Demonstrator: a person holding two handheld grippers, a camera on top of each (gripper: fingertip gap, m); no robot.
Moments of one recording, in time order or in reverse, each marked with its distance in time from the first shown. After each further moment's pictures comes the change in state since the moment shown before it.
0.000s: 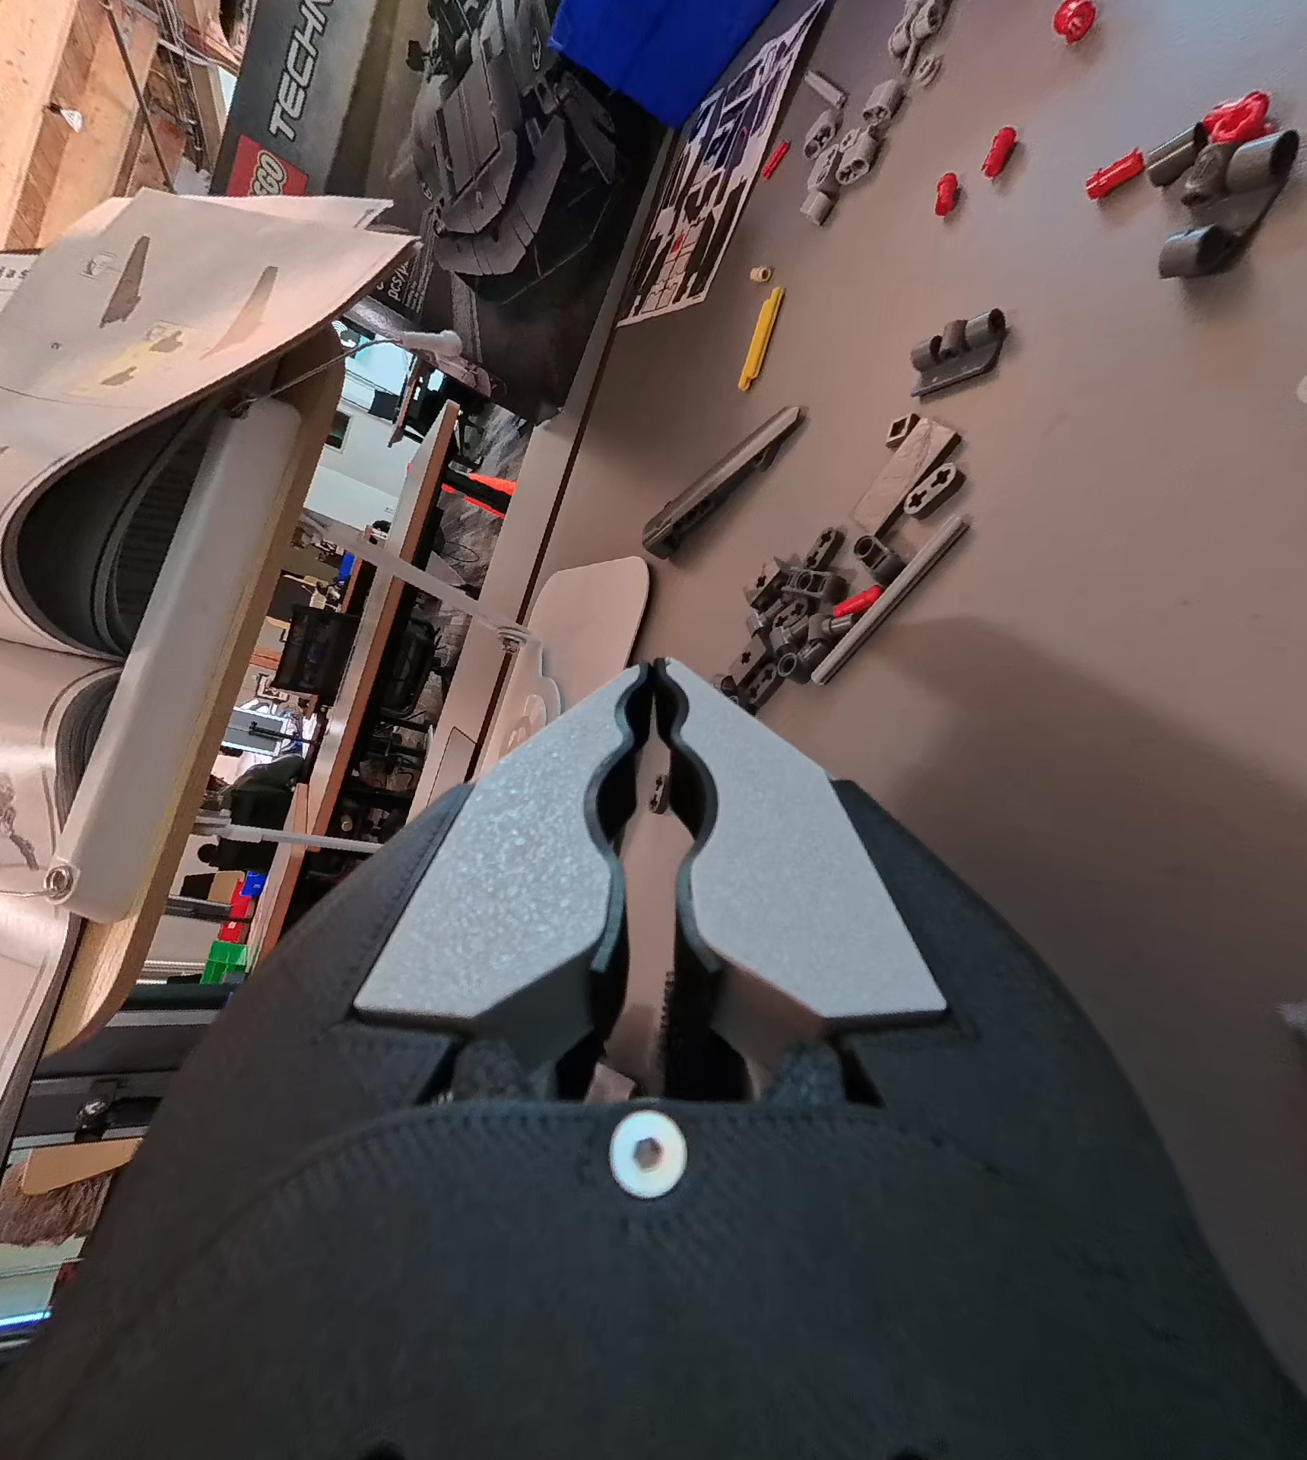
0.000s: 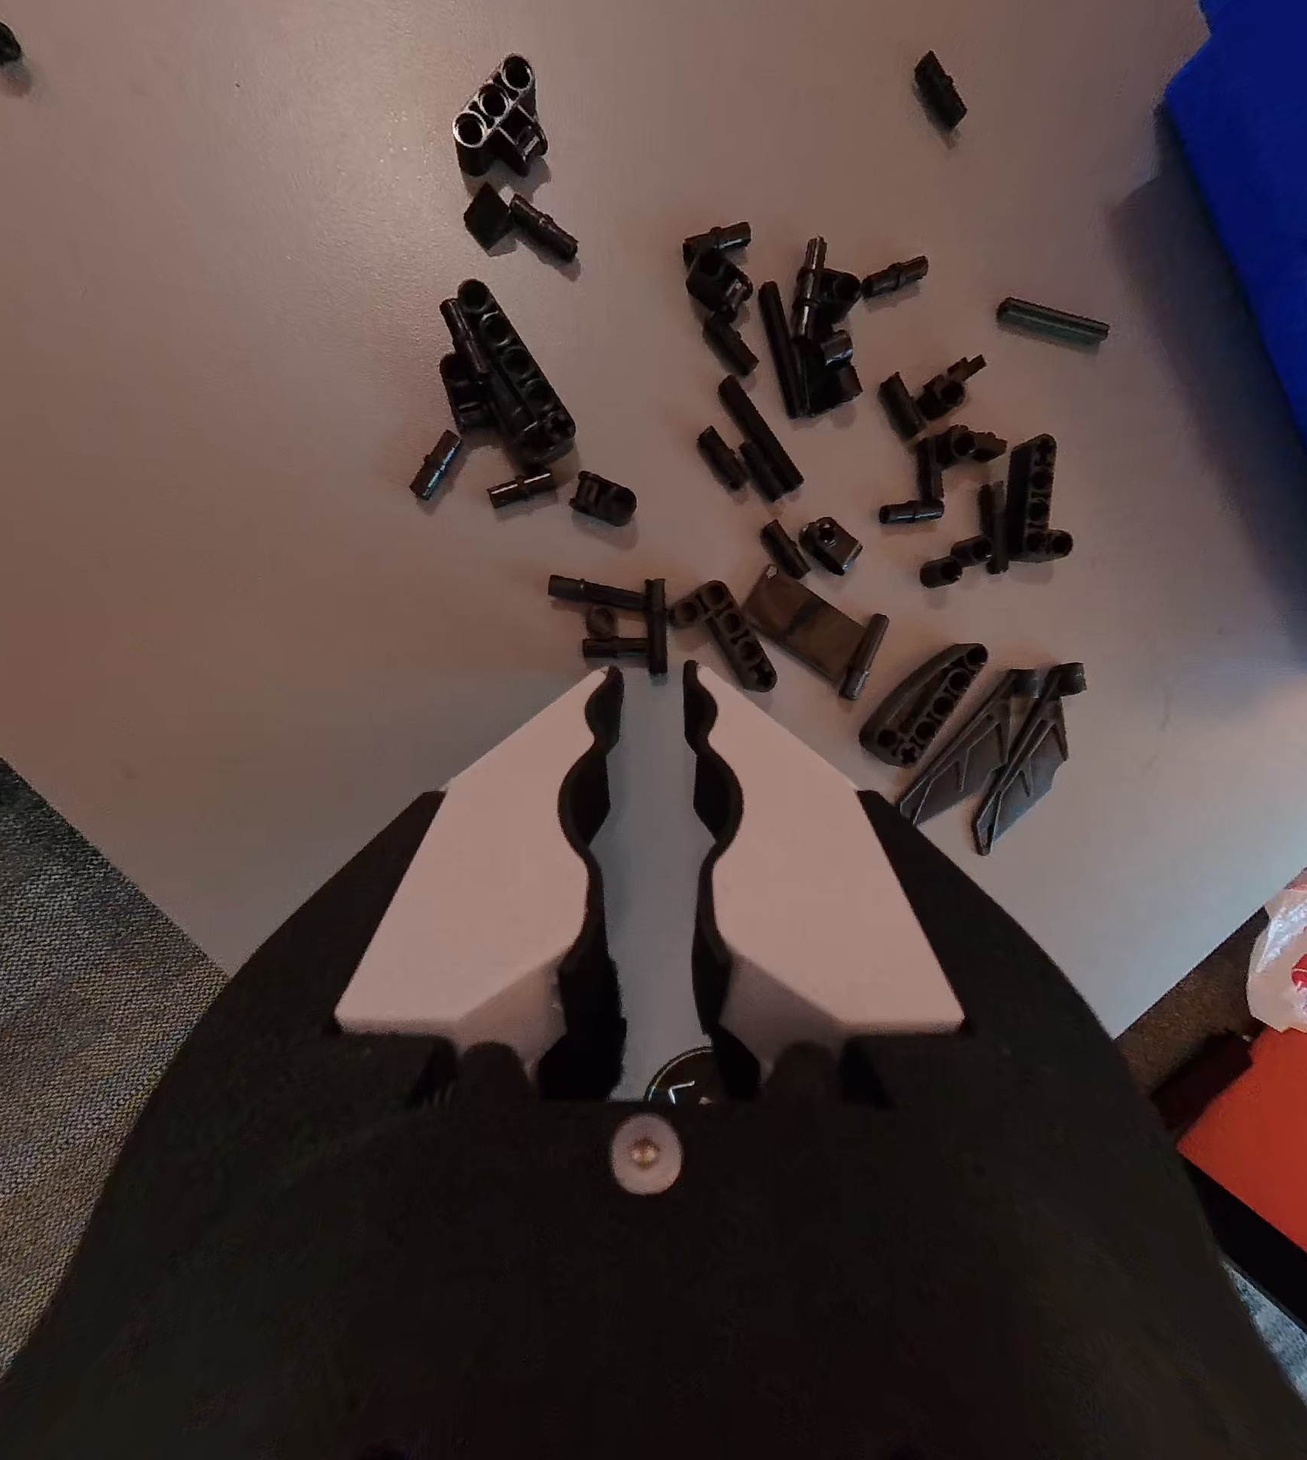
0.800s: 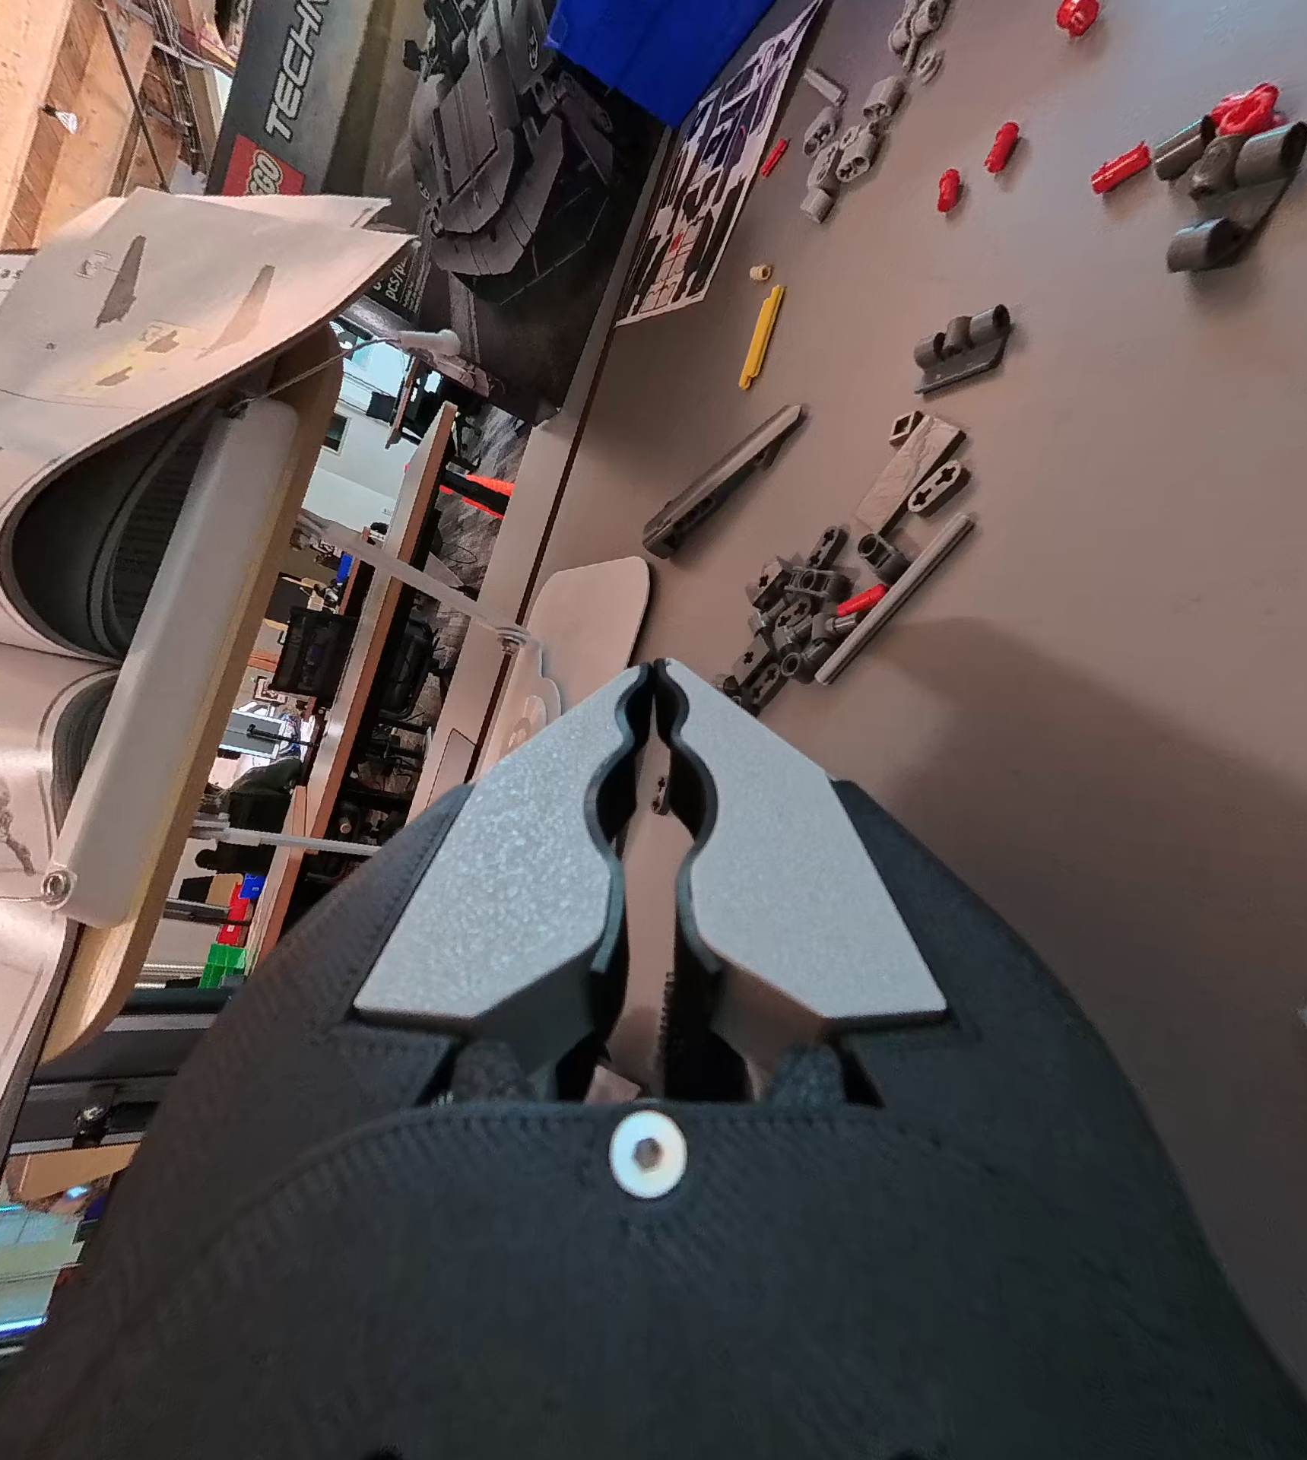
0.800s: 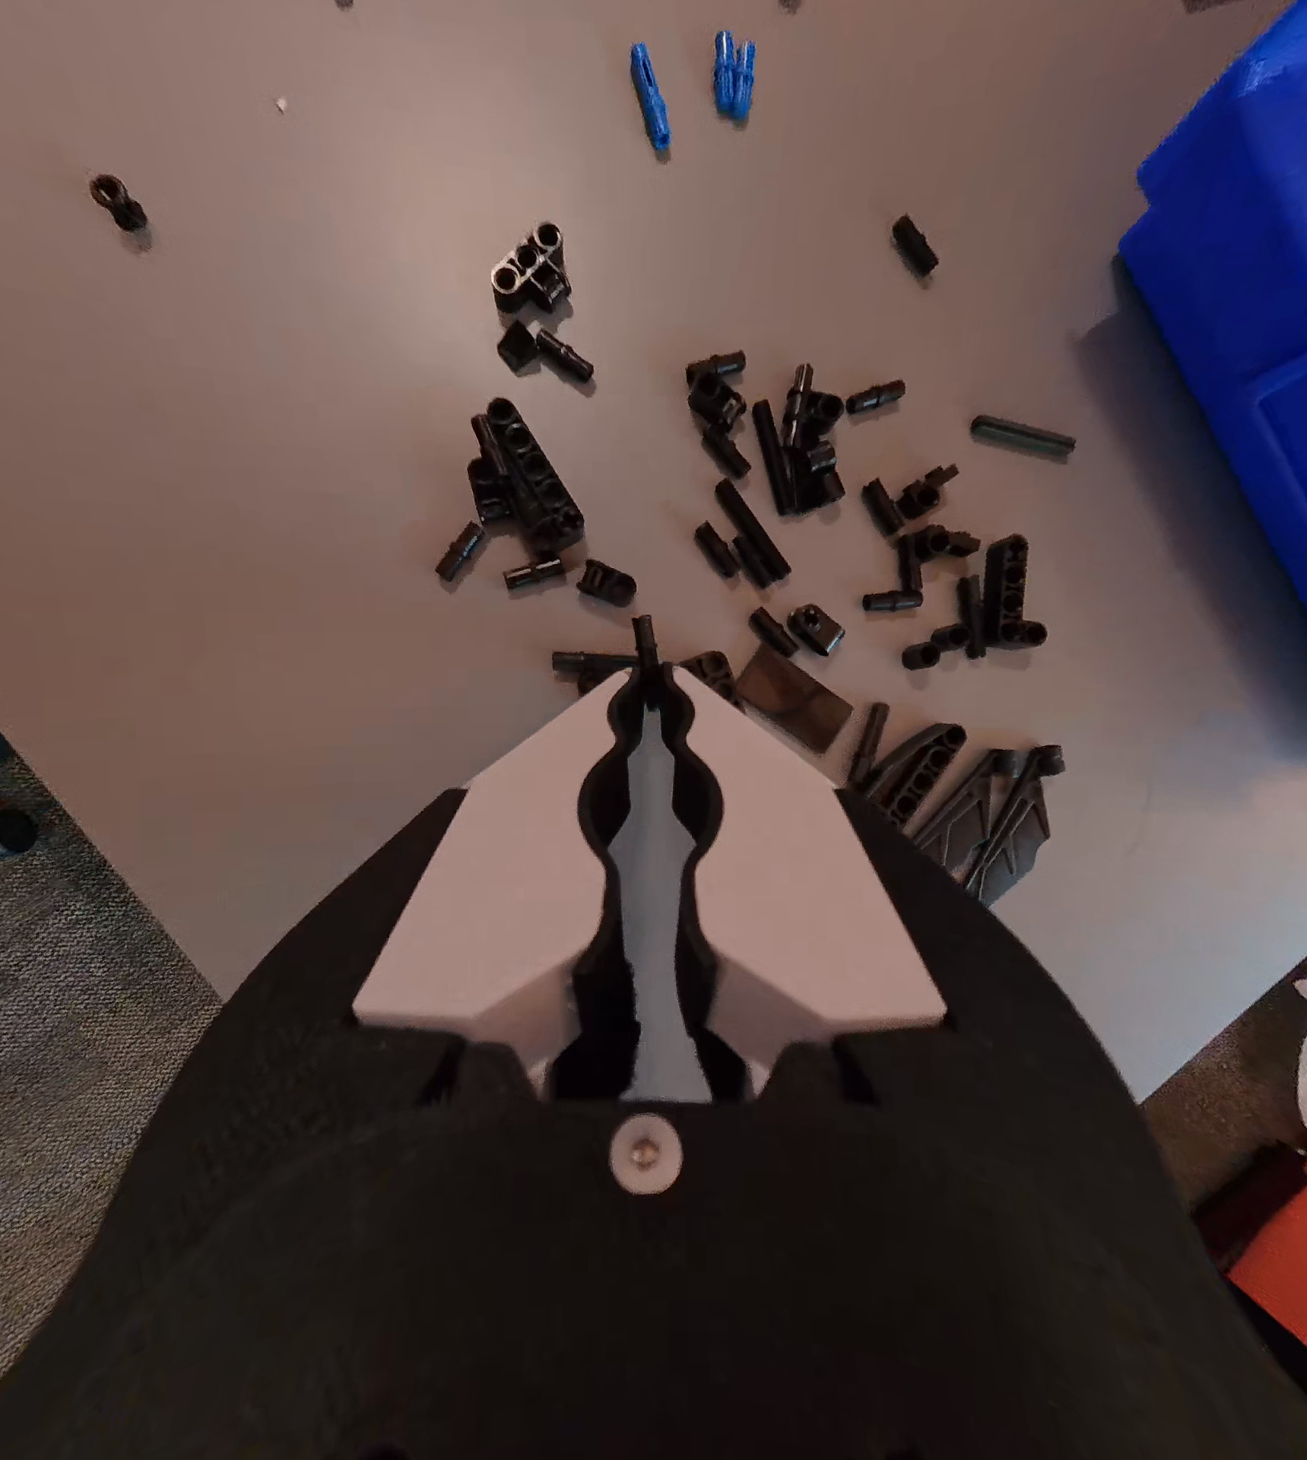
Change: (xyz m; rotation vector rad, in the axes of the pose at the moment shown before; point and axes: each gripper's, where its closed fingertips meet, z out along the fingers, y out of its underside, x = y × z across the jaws) left arm -0.001 0.001 0.001 0.001 0.004 0.002; right arm 0.002 -0.020 -0.002 0.096 -0.048 -0.010
